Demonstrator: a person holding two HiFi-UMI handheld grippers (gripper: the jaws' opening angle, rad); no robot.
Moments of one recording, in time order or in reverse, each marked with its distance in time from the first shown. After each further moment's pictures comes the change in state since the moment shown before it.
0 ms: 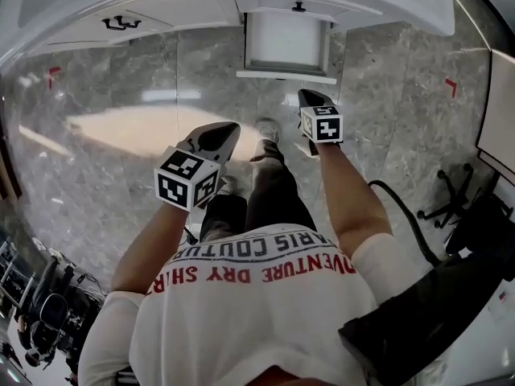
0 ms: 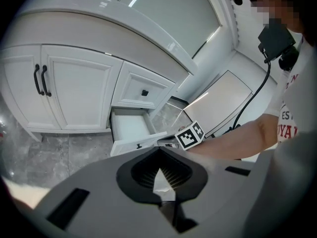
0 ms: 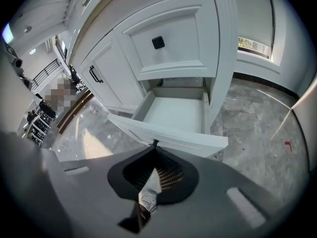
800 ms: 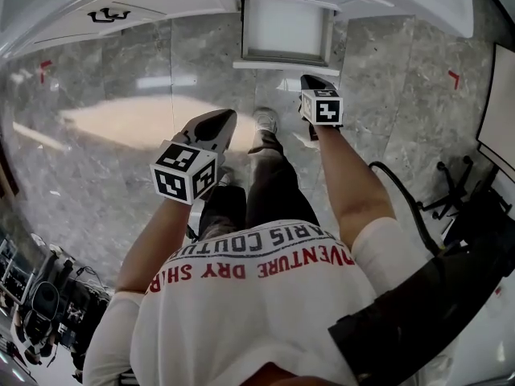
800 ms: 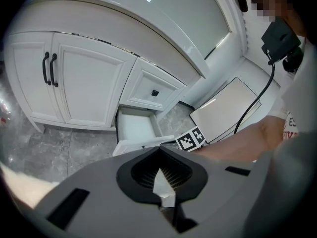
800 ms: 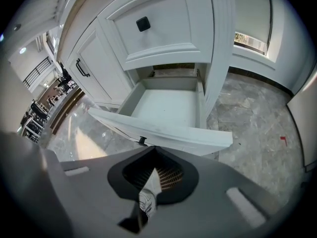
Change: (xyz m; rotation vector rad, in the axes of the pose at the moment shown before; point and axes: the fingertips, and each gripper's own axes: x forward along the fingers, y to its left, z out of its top) left arm 0.021 0.027 -0.004 -0.093 -0.046 0.046; right arm 0.038 -0.027 -0.009 0.036 0.057 -0.059
